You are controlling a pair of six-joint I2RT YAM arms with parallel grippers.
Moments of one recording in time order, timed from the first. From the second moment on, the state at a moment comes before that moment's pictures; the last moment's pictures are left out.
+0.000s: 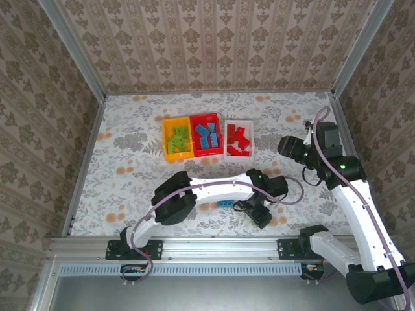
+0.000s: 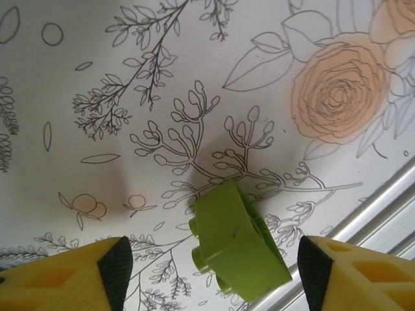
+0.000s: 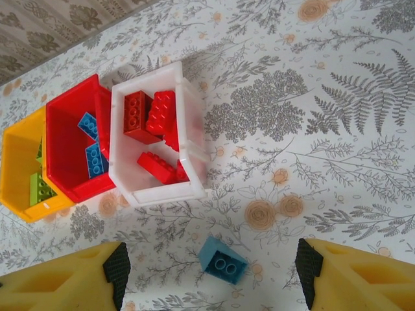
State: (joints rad) left arm -1.34 2.23 1.82 -1.08 0.14 -0.38; right arm 0.14 0.94 1.07 -0.87 -0.05 0.50
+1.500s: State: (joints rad) left arm -0.63 1.80 1.62 -1.11 -0.02 -0.41; right arm 0.62 1.05 0.98 -0.66 -0.41 0.55
